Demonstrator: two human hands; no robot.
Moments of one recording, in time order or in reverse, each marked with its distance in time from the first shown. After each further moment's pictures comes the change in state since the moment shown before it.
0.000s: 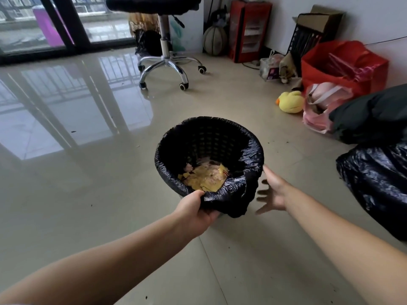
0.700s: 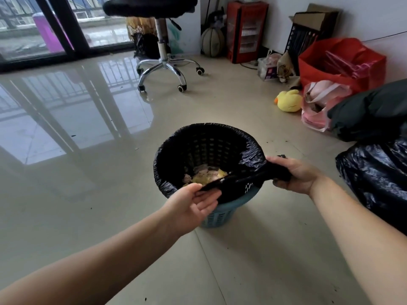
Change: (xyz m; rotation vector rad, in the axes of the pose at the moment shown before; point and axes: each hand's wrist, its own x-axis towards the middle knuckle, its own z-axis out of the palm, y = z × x) left_hand -0.016 0.009 0.003 0.035 -0.093 0.015; right_hand -0.034 -0.034 -0.043 -0.066 -0.247 -0.322
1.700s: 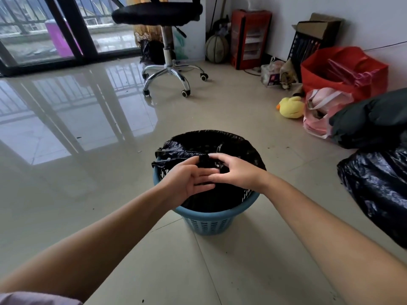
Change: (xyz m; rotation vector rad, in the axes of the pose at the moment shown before) left_hand 0.014 0.039 0.009 0.433 -0.227 0.325; right_hand 0.001 -0.013 0.107 -0.959 -0.149 -0.407
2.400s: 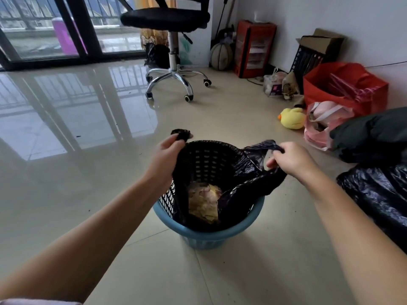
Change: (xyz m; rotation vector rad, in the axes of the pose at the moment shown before) left_hand -0.002 0.043 -0.016 0.041 0.198 0.400; right_hand -0.007 0.033 -0.077 -0.163 0.531 0.342
